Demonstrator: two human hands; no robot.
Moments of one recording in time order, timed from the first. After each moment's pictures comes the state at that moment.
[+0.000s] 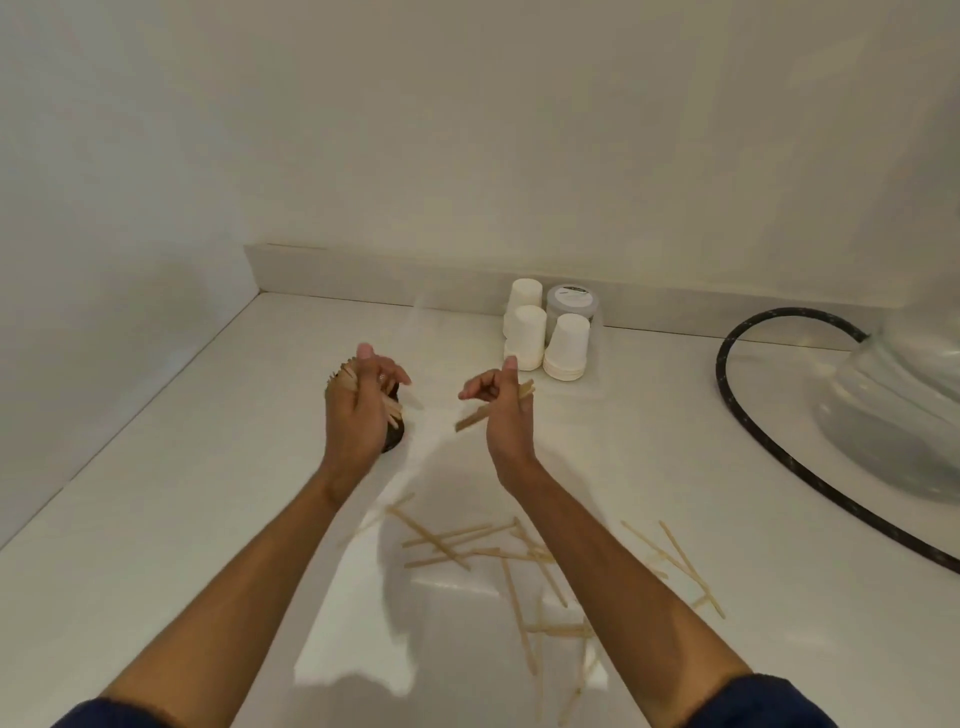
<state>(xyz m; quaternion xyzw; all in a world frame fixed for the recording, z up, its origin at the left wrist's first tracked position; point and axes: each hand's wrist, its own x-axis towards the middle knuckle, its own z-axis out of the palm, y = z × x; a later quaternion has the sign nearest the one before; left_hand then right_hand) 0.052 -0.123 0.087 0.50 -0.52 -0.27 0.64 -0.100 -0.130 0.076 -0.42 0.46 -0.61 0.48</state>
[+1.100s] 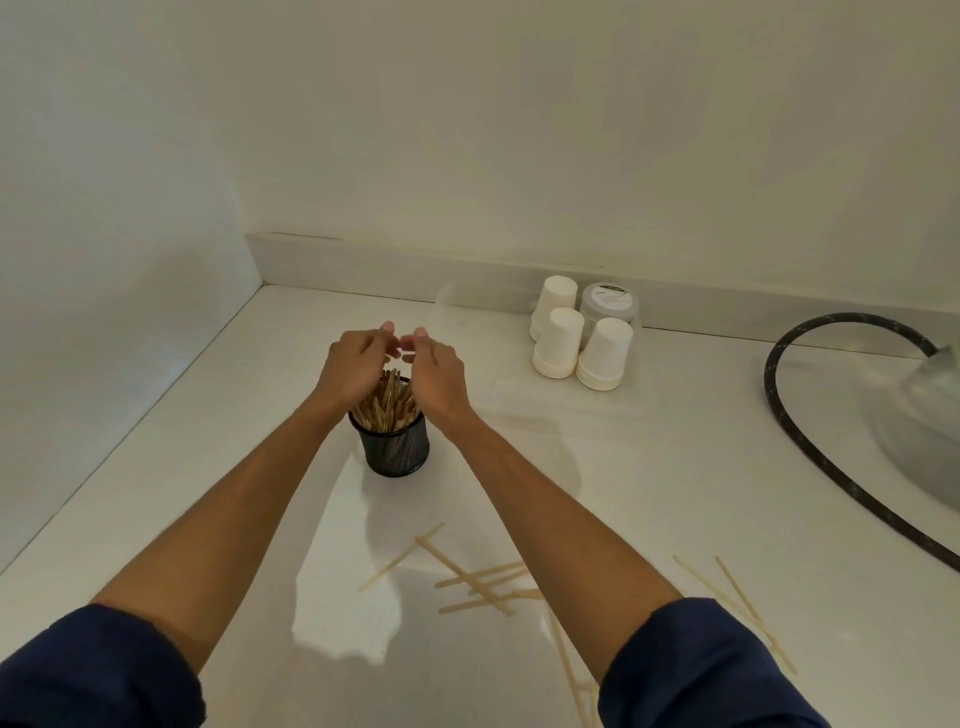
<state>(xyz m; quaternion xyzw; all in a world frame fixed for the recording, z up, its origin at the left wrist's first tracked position) 0.125 -0.234 0.085 0.63 -0.61 -0.29 0.38 0.011 -0.220 0.083 -0.55 0.54 -0.44 0.45</state>
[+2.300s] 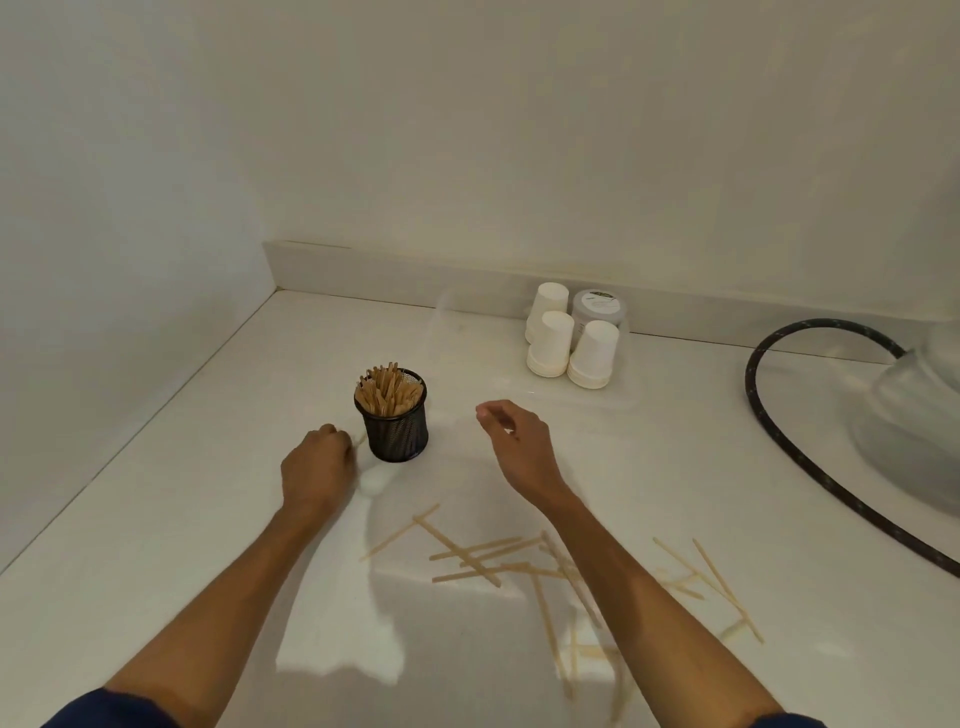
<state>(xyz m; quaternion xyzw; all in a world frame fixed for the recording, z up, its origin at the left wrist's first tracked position) 0.154 -0.132 0.005 0.75 -0.65 0.00 0.13 -0.100 -0.141 0.040 -0.62 0.56 -0.40 0.36</state>
